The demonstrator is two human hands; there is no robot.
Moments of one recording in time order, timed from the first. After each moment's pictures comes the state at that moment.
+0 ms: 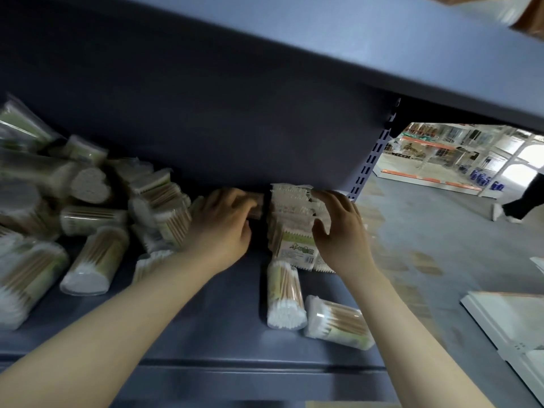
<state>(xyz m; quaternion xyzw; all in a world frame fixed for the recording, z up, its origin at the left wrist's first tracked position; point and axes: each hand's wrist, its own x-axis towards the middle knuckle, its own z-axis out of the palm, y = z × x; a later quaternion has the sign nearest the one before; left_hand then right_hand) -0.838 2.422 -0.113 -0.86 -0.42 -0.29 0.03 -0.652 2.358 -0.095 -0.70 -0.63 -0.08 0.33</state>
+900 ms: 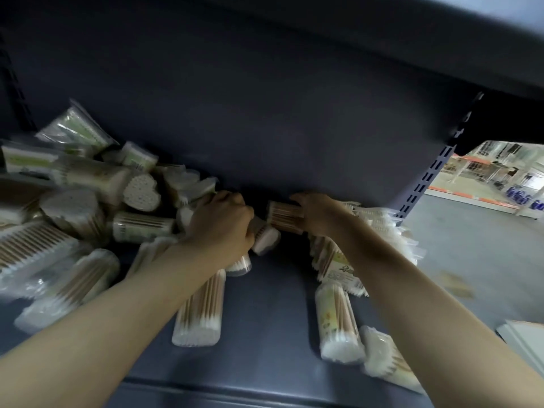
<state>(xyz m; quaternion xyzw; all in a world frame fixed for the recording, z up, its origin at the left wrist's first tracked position) -0.890 2.461 -0.105 -0.85 -0.50 -0.15 0.06 -0.705 2.481 -0.087 -0.69 -0.73 -0.01 -0.01</state>
